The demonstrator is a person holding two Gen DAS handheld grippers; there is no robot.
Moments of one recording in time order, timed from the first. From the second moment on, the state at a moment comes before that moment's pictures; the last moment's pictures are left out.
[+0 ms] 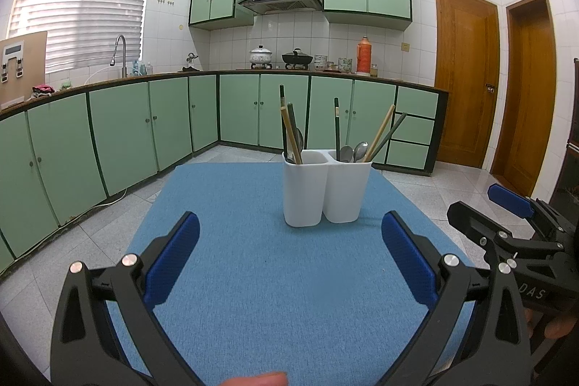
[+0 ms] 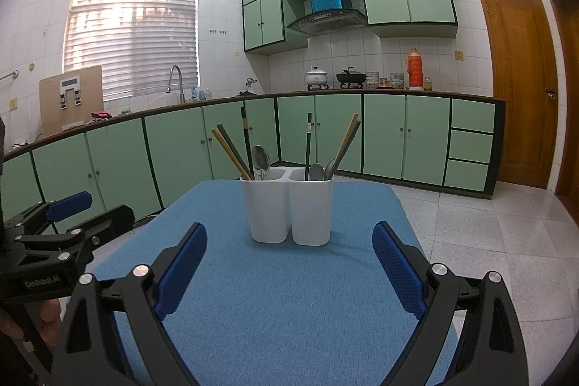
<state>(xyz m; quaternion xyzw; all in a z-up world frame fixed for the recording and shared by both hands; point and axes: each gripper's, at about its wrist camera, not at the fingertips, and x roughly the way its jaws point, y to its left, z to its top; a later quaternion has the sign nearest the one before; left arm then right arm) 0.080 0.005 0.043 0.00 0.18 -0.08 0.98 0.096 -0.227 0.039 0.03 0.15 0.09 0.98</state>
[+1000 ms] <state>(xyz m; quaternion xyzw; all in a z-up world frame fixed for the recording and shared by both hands) 0.081 0.007 0.048 -0.01 0.18 -0.08 0.98 0.096 -0.227 0.038 0.03 0.15 0.10 0.98</state>
